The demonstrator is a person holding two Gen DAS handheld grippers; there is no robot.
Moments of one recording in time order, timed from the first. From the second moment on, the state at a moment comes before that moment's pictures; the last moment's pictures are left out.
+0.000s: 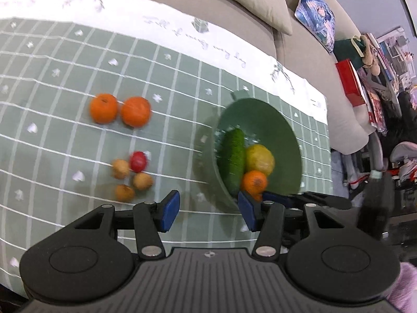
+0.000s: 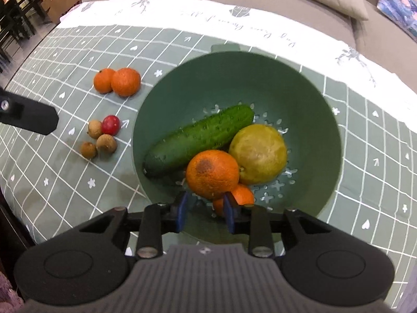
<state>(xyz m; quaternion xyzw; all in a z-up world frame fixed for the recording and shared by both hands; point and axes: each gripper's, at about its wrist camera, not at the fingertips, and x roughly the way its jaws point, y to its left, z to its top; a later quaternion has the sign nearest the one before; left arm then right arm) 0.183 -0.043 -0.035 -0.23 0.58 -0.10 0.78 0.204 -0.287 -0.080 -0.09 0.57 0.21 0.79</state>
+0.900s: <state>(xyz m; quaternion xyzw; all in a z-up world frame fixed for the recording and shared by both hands) 0.126 0.028 -0.062 -0.11 0.51 -0.13 0.84 0.126 -0.178 -0.055 0.01 0.46 0.20 0.87</state>
